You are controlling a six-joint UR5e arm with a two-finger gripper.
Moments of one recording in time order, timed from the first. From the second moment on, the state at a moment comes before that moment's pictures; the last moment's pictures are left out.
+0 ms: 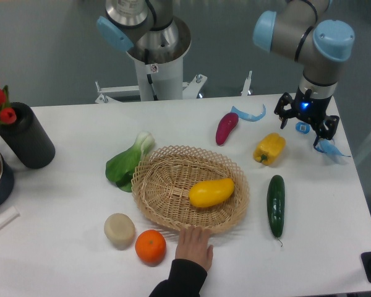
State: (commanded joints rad) arm 2.95 -1.85 -1.78 -0.96 1.47 1.60
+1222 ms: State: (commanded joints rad) arm 2.95 -1.88 -1.93 -0.91 1.47 1.59
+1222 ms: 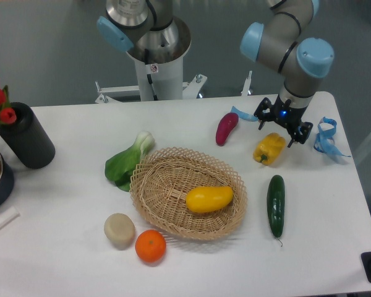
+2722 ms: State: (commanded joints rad) arm 2.93 -1.93 -1.89 -0.87 1.47 1.57
